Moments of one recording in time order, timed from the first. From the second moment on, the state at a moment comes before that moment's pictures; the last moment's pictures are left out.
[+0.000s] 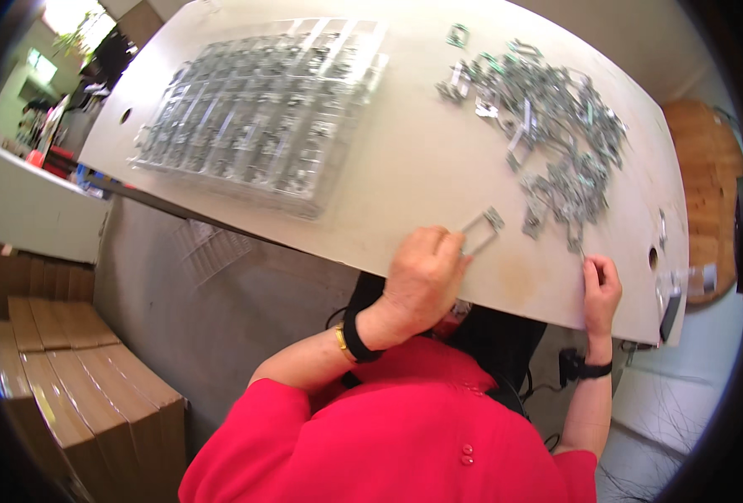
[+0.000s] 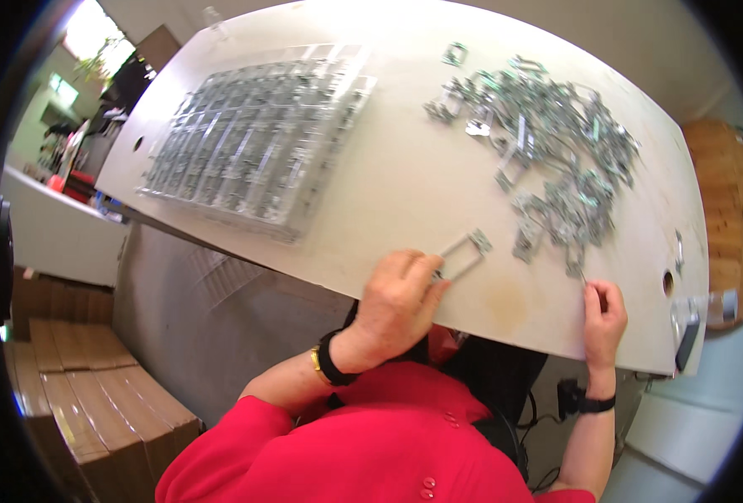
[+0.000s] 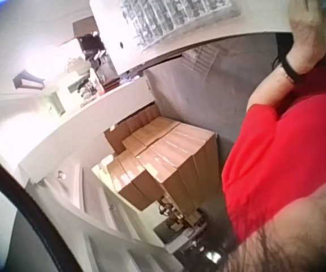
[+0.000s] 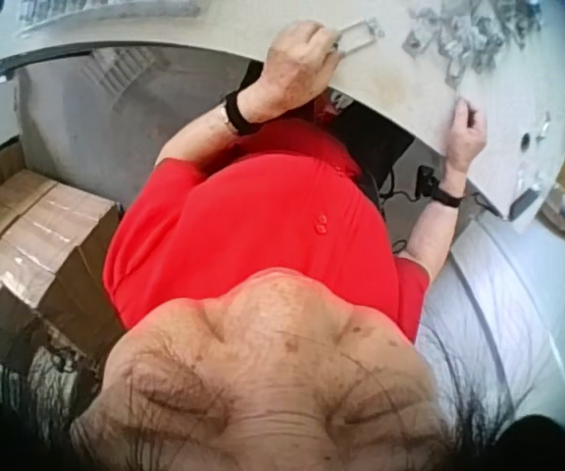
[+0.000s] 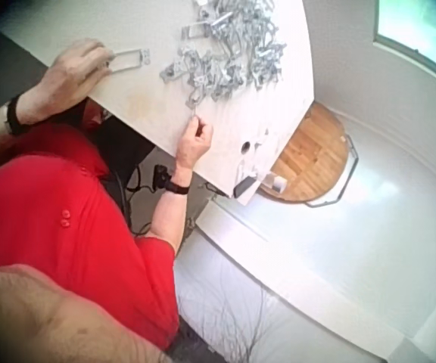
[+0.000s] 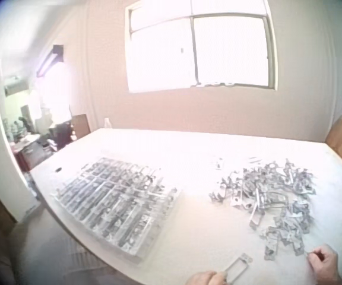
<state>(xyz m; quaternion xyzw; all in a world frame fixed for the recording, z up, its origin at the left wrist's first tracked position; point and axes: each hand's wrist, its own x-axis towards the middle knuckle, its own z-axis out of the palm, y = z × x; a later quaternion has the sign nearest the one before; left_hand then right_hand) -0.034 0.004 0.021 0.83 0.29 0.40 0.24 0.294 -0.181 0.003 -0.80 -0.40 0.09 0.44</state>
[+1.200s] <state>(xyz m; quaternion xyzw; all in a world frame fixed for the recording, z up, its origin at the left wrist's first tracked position) -0.069 0.031 0.017 0.80 0.31 0.42 0.28 0.292 -0.180 0.005 -0.83 -0.37 0.07 0.41</state>
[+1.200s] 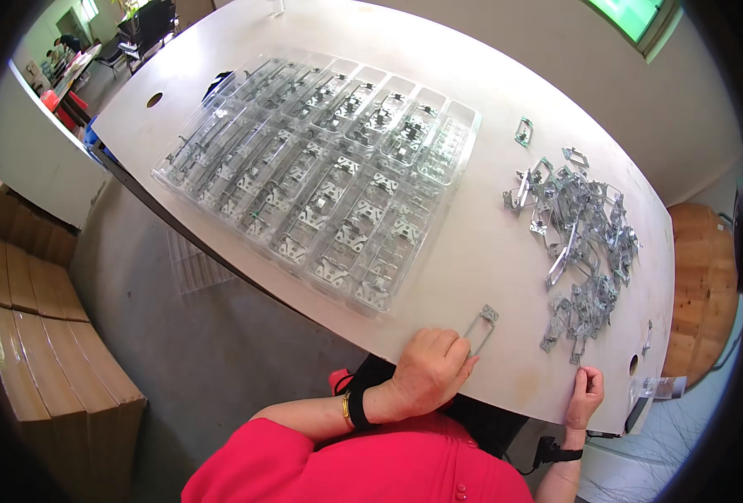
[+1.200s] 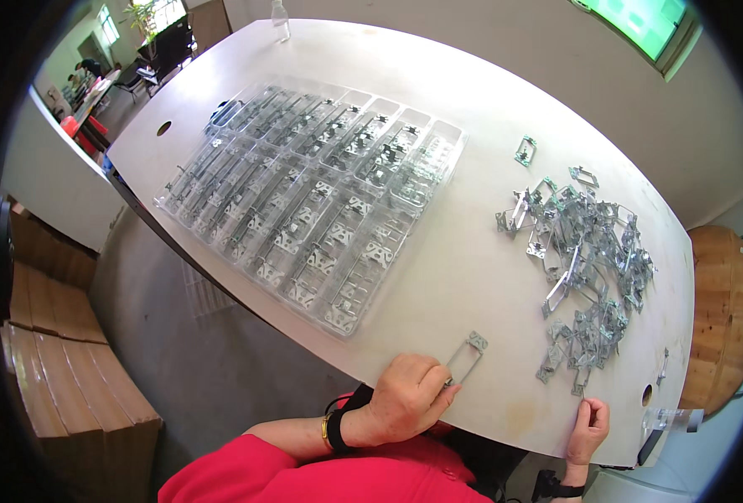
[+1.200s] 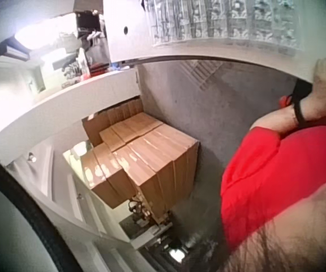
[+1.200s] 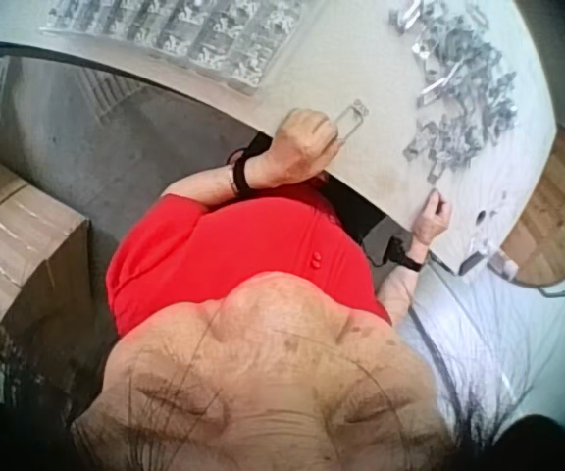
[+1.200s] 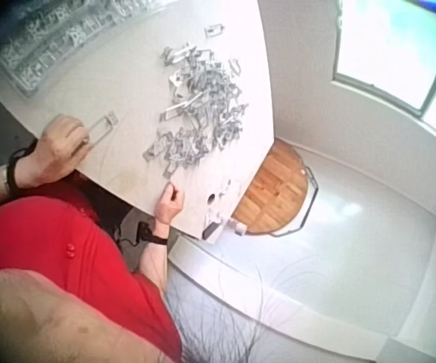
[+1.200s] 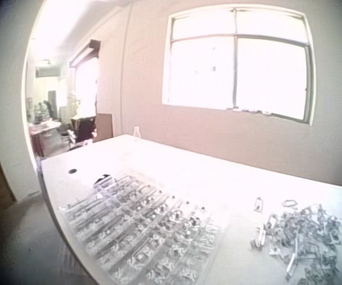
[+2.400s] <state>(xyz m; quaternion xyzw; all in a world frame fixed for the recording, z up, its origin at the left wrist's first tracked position) -0.079 0.039 0.008 0.78 0.32 0.47 0.27 0.299 -0.189 0.004 -0.84 -0.37 0.05 0.39</state>
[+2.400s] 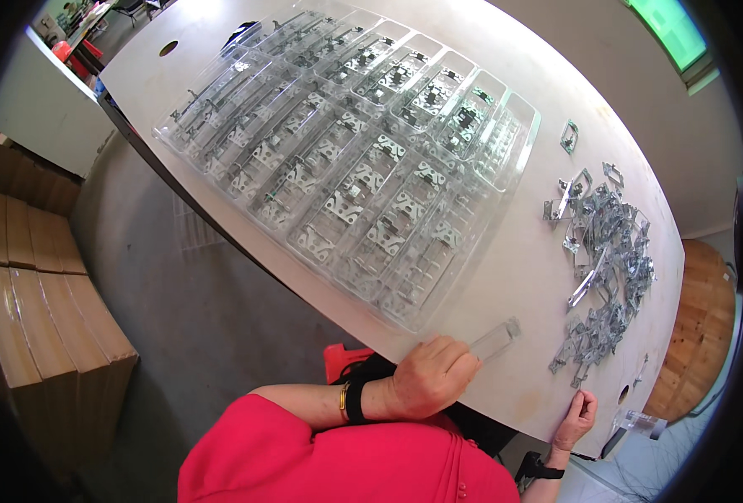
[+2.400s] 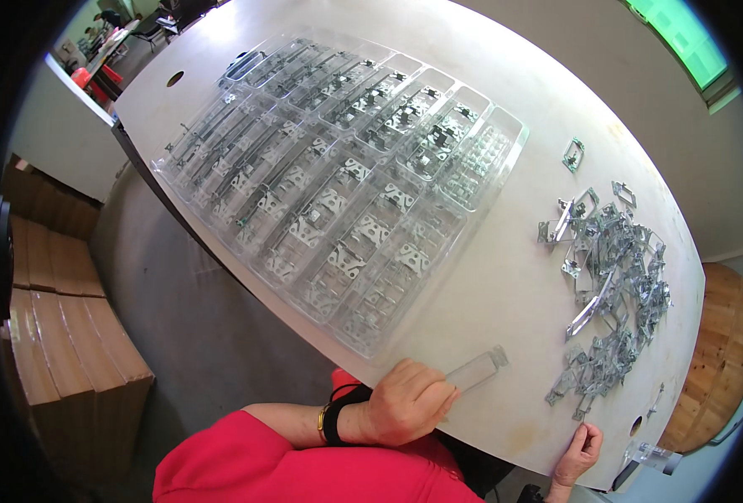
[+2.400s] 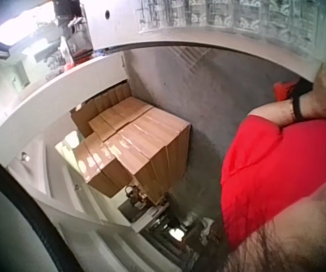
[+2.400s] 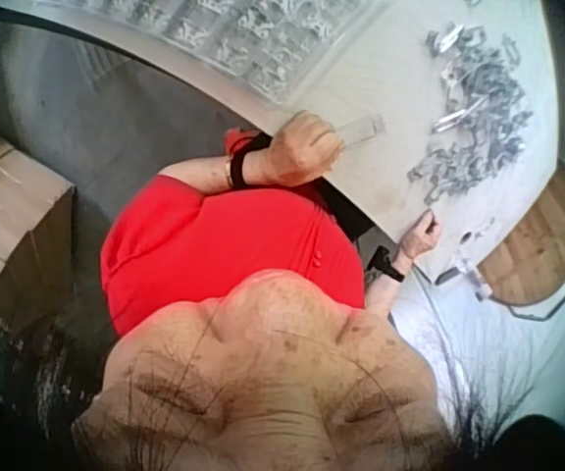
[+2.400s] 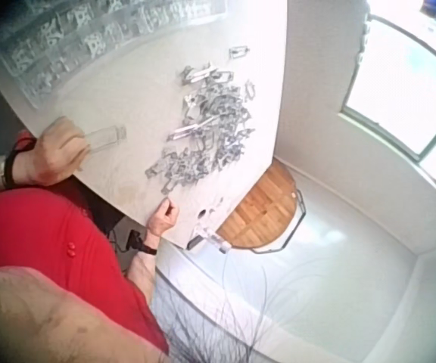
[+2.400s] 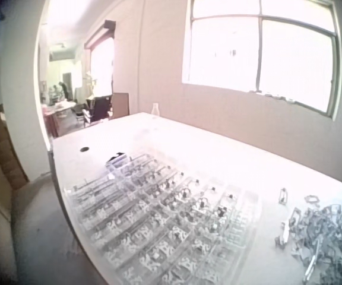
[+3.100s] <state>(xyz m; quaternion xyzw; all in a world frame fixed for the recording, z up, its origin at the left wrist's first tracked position) -0.156 0.085 0.124 0.75 0.42 0.52 0.05 0.293 -0.179 0.003 -0.83 -0.38 0.05 0.40</state>
